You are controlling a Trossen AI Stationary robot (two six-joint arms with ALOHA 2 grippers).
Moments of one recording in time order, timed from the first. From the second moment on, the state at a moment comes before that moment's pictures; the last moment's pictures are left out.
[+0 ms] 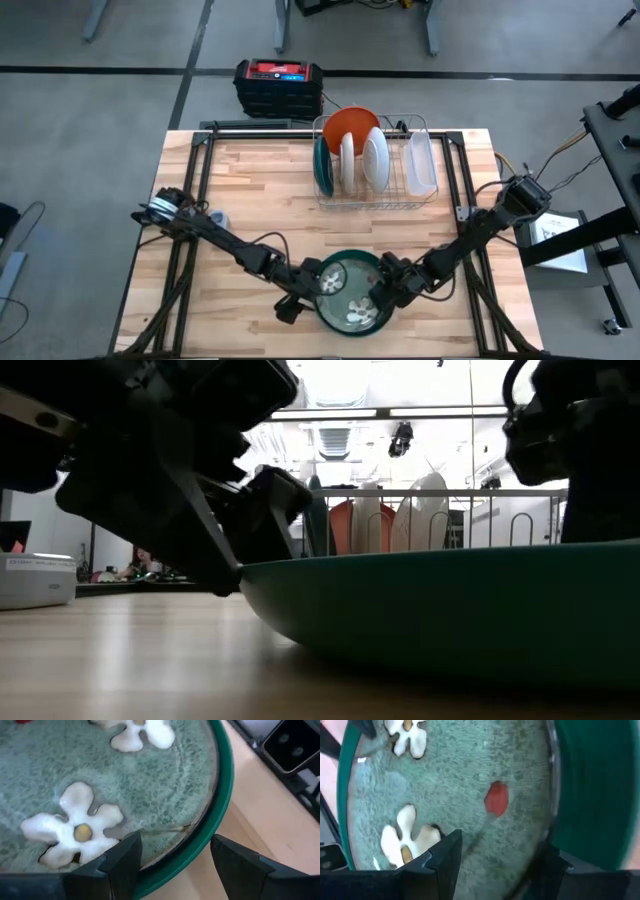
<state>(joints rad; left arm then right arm) -0.42 1.92 1.00 0.14 0.10 -0.05 0.64 1.66 0.78 -0.16 0.26 1.48</state>
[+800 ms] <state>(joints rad) -0.40 1.95 1.00 0.19 0.21 -0.04 0.63 1.68 0.79 -0.08 0.42 1.34</state>
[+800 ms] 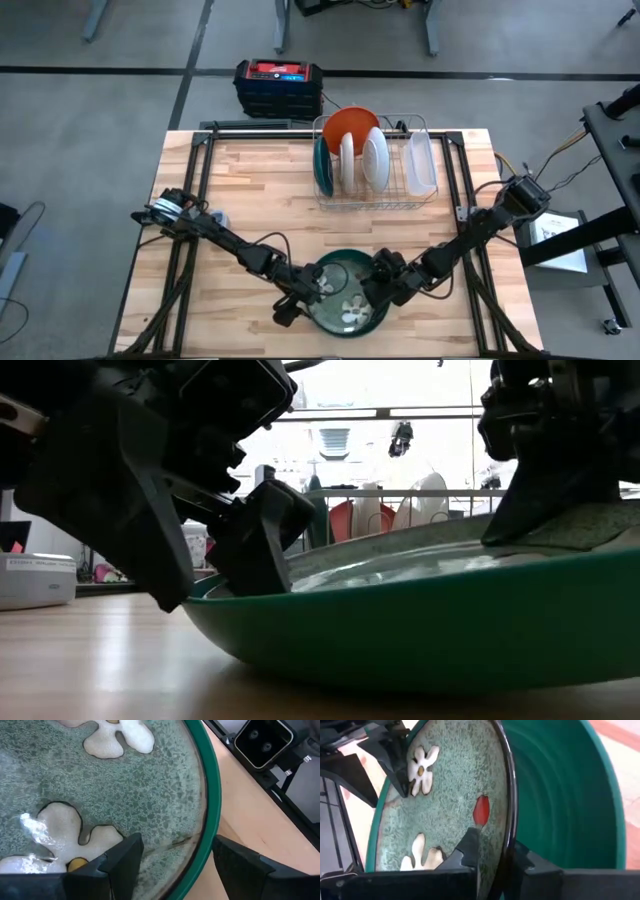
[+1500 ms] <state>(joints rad) -0.39 1.83 1.00 0.11 0.19 -0.06 0.64 1.48 0.78 -0.23 0.47 1.16</state>
